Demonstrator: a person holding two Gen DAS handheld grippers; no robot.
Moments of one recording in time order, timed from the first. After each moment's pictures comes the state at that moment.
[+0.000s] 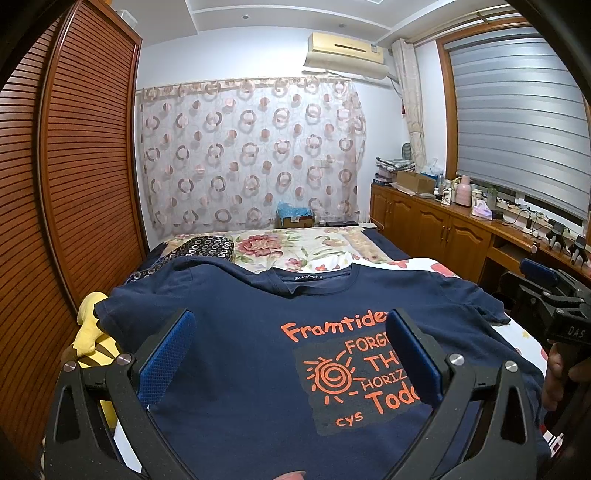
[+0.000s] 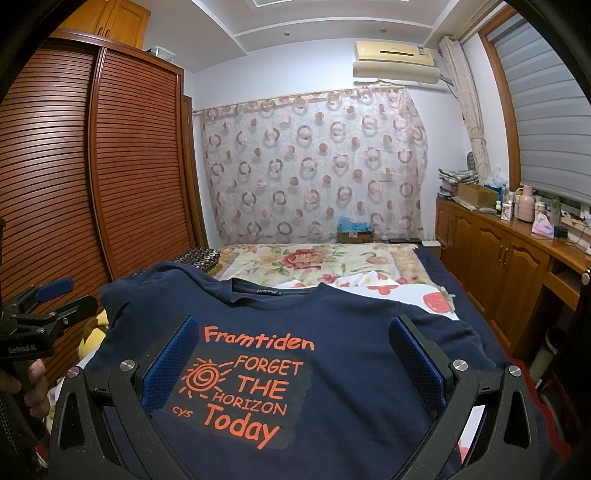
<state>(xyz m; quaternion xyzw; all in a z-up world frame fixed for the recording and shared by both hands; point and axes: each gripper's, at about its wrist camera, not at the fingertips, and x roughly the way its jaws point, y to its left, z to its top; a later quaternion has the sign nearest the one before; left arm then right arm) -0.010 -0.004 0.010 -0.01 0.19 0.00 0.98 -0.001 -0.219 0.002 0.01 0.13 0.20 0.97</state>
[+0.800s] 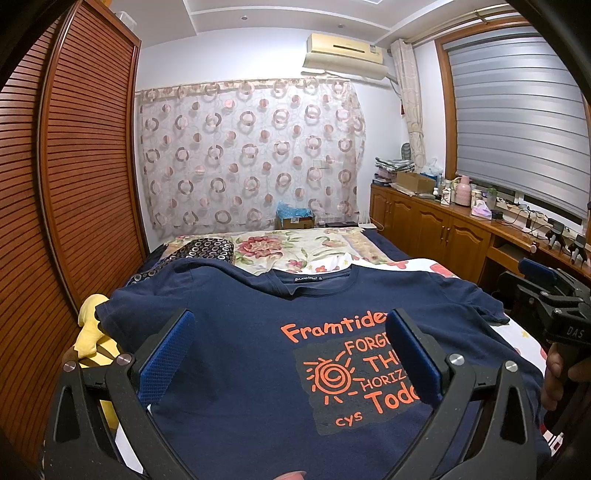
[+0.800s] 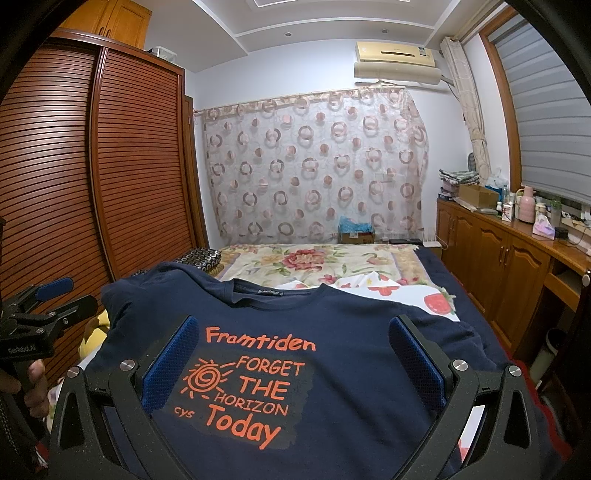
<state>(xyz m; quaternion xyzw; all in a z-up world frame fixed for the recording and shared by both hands) -0.011 -0.007 0.010 0.00 0.19 0.01 0.98 -0.001 -0.219 0.002 0.01 0.13 0.20 0.97</state>
